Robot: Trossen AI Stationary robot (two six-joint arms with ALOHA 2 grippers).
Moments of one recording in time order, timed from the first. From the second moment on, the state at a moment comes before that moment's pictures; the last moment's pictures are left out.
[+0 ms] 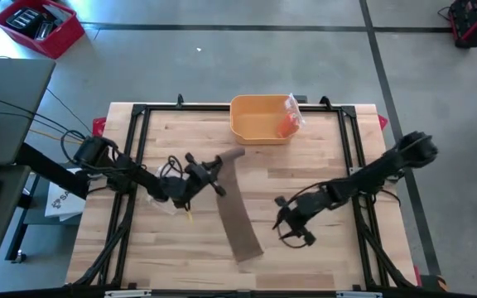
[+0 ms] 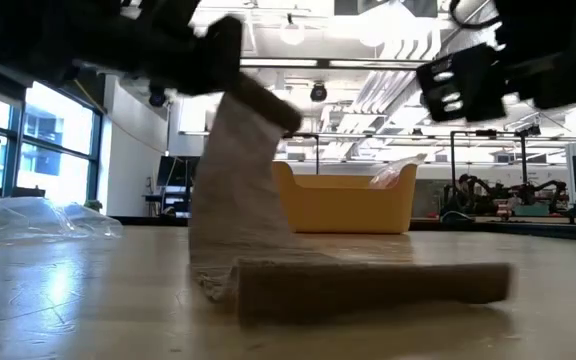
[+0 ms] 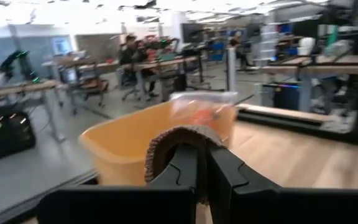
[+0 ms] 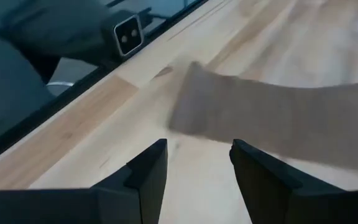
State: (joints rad) left arm -0.30 1.68 0.53 1.29 -1.08 0.18; right arm 0.41 1.46 0.58 0.30 -0.19 -0.15
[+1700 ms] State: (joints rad) left arm -0.56 1.68 0.41 1.17 -1.26 -0.22; right arm 1.02 1.41 1.21 -0.54 0.92 0.21
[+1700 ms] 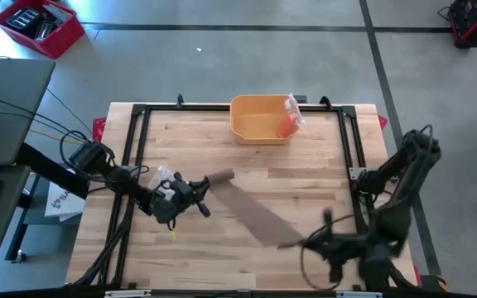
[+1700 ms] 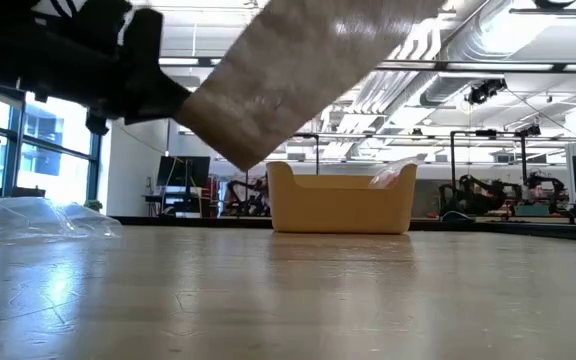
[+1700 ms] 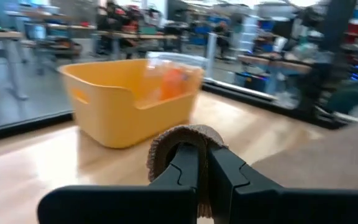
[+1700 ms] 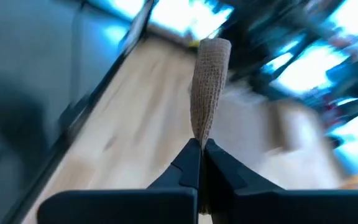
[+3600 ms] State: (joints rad) left arm -0.76 1.85 1.20 1.00 -0.74 0.34; right arm 0.26 1.65 0.67 0.43 0.23 0.03
